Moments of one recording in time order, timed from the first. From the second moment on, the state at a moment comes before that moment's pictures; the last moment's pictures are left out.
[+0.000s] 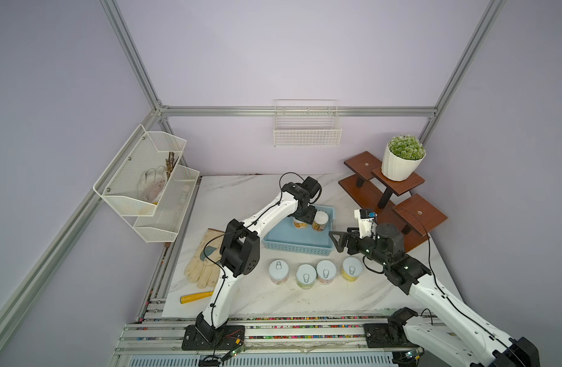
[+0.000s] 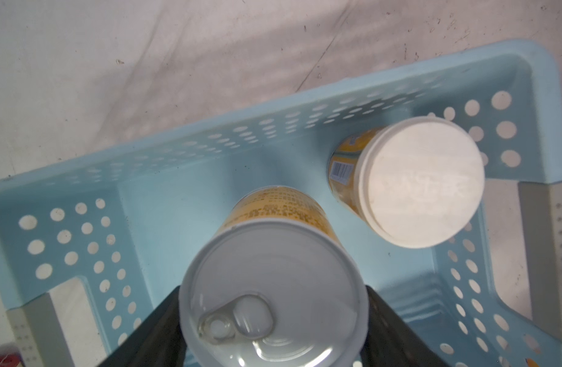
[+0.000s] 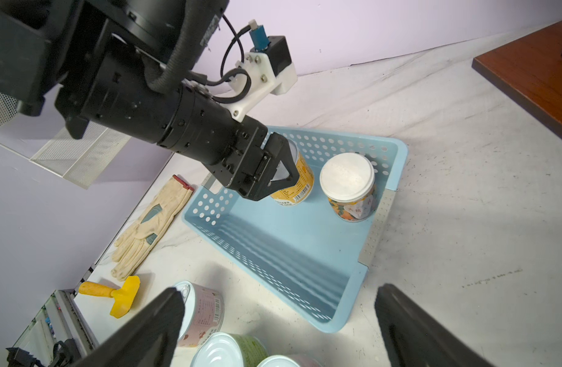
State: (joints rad) left arm -0.67 2.26 2.16 -1.09 -0.16 -0.28; right arm 0.42 0.90 0.62 -0.10 -0.22 0.39
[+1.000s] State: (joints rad) left arm -0.64 2.43 2.30 -1.08 -0.18 -0.25; right arm 0.42 0.91 0.62 -0.10 -0.23 0.37
